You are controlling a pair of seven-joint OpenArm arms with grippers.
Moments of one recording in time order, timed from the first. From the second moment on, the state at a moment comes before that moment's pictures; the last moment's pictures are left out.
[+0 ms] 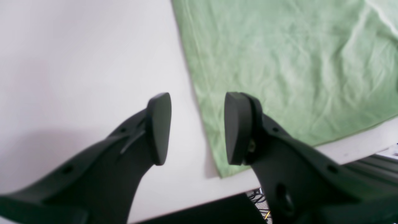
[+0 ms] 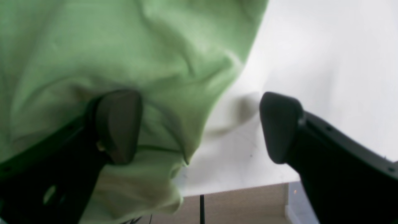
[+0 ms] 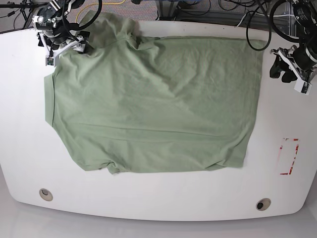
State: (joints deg) left arm 19.6 -20.4 -41.7 109.6 -47.4 -40.8 73.0; right arm -16.5 -9.0 52.4 105.4 6.9 40.4 -61.4
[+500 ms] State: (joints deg) left arm 21.7 -19.9 -45.1 109.6 -47.1 -40.9 73.0; right arm -16.5 -9.0 52.2 105.3 7.8 40.4 -61.4
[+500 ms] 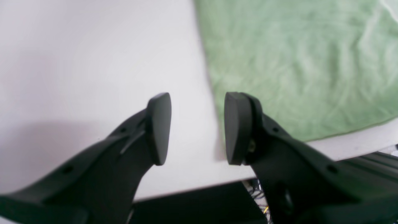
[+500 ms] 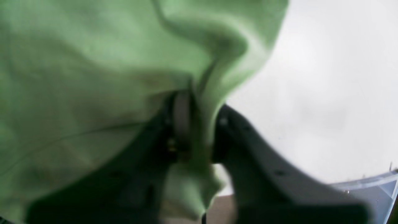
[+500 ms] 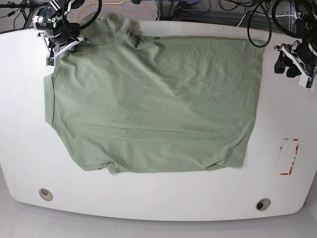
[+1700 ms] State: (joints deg) left arm 22.7 -16.1 -37.8 98.0 -43.5 -41.0 76.4; right arm -16.5 -8.9 52.1 105.4 7.6 40.4 -61.4
